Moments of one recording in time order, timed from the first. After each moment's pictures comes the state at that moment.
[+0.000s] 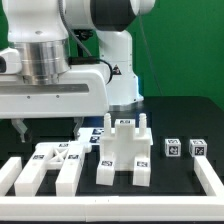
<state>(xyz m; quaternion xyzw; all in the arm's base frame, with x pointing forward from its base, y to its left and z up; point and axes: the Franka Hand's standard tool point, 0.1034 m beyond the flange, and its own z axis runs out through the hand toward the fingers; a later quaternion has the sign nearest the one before) 0.578 -0.131 0.088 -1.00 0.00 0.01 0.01</state>
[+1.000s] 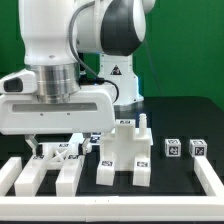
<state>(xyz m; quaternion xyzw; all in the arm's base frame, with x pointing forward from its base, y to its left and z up) 0.558 -0.116 0.054 -1.00 0.00 0.00 0.00</state>
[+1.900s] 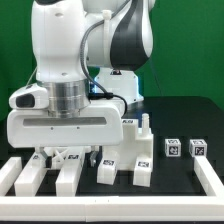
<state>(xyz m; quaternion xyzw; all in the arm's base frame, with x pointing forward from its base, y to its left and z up) 0.555 -0.104 0.030 -1.00 -0.01 0.00 -0.01</state>
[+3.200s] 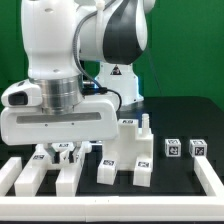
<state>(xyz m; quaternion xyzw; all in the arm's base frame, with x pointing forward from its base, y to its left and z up) 0.555 -0.113 0.039 -1.00 -0.02 0.03 0.00</state>
